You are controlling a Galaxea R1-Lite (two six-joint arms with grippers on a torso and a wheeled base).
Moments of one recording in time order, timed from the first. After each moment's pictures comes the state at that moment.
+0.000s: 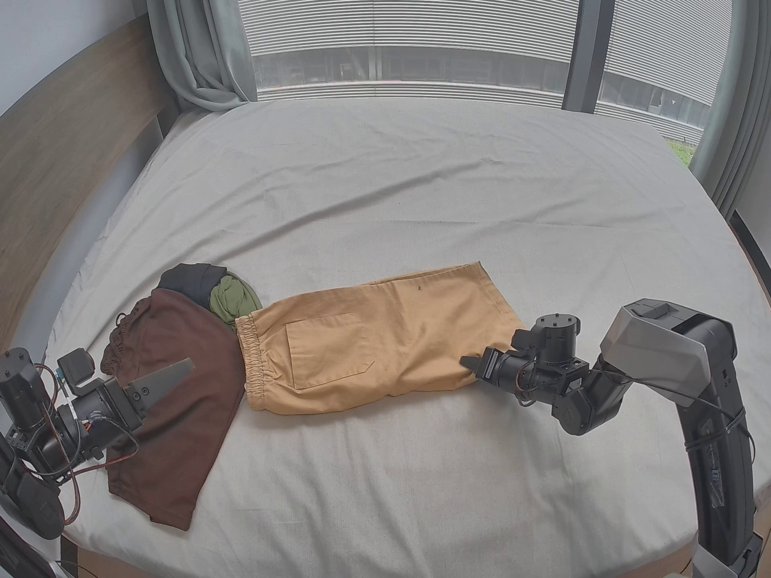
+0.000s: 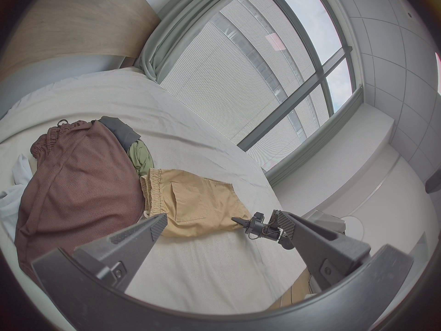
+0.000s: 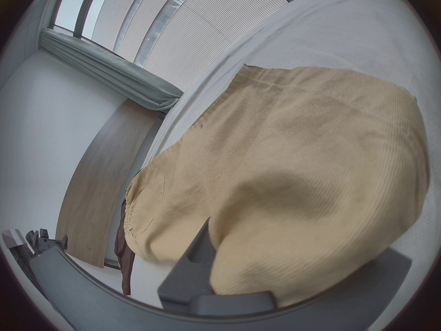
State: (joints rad) left arm 0.09 1.70 -0.02 -1.55 -0.67 -0.57; right arm 0.32 2.58 -1.14 -1.04 0.36 0.63
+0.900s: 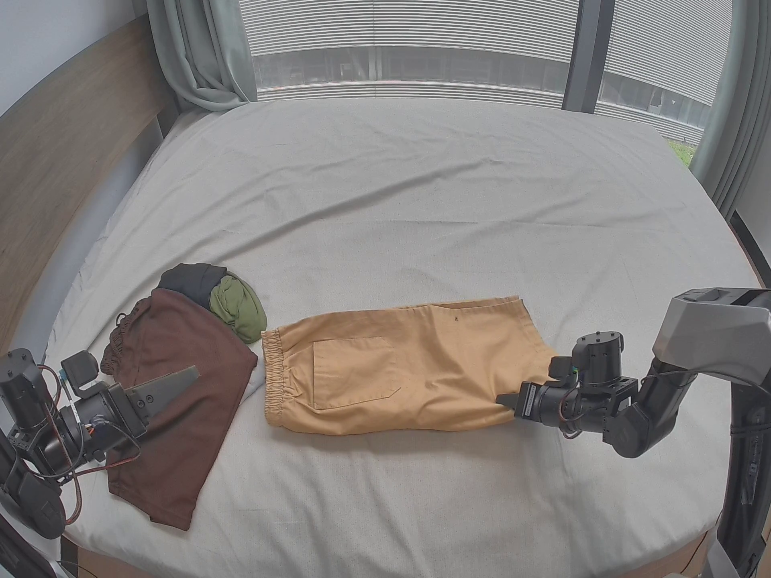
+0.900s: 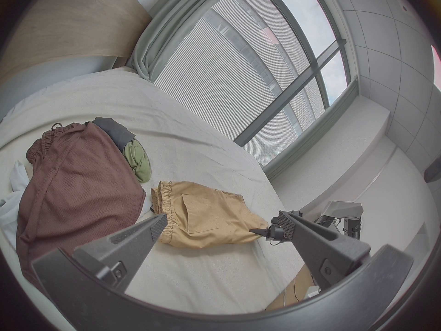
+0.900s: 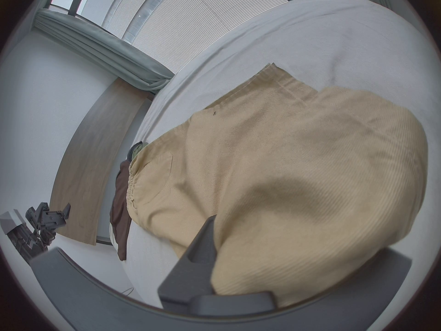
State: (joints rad) left arm 0.09 1.72 -0.02 -1.54 -0.70 -0.52; right arm 0.30 2.30 -0.66 -1.04 0.33 0.51
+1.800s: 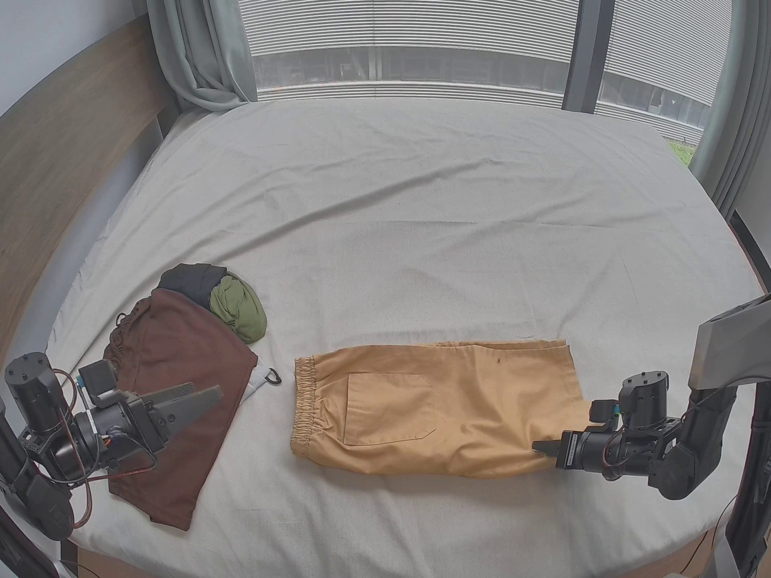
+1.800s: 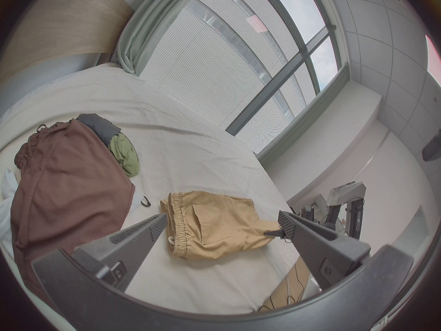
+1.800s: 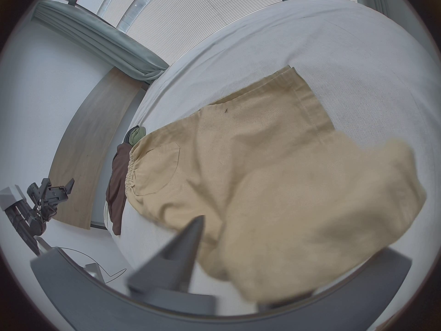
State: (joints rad) left arm 0.01 1.77 -0.02 -1.55 -0.72 -0.42; right arm 0.26 2.22 -0.26 -1.28 0.33 0.44
